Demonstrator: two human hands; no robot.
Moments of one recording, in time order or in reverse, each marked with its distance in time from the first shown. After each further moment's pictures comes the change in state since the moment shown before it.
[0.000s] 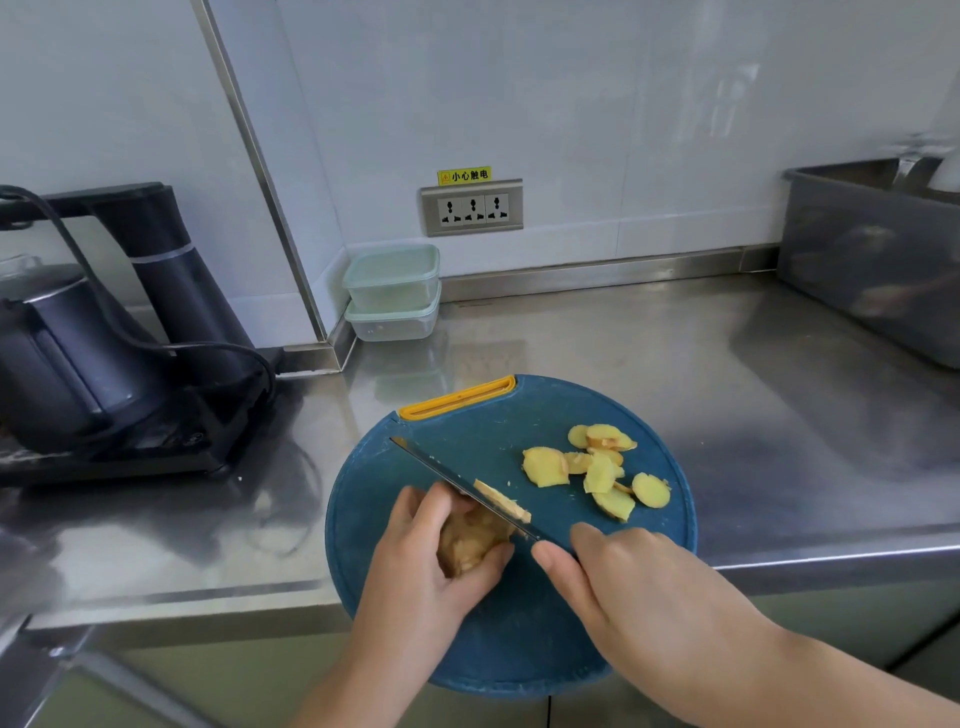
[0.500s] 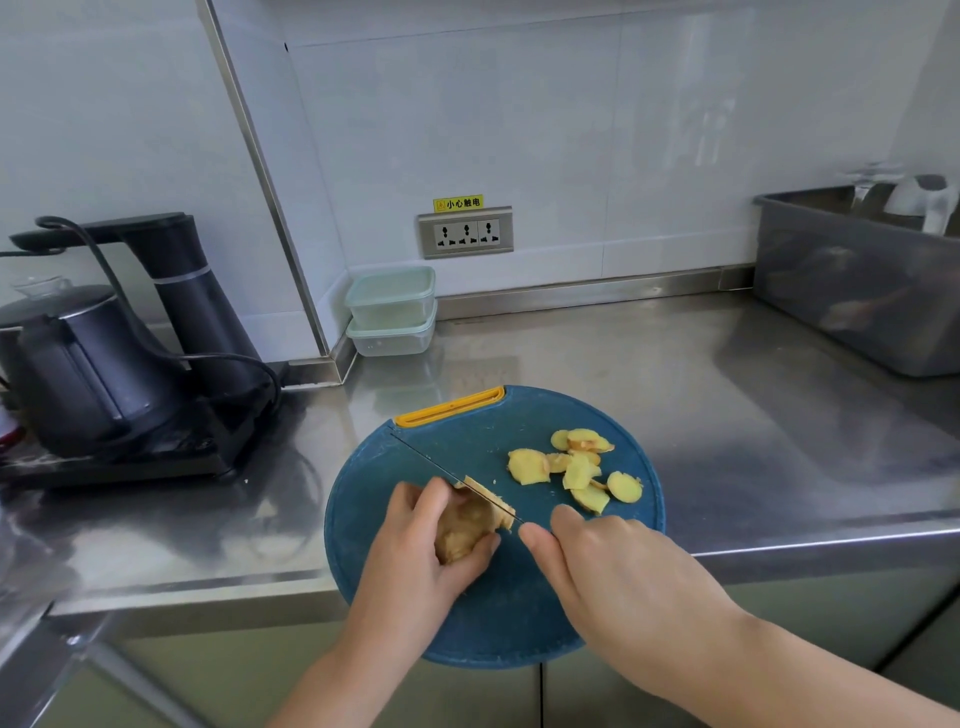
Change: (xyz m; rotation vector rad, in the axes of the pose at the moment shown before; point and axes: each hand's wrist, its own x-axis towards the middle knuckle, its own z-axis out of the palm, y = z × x) left_hand -0.002 0.006 0.002 0.092 0.001 0.041; right_hand -0.013 -0.002 -0.003 -0.025 0.195 -0.052
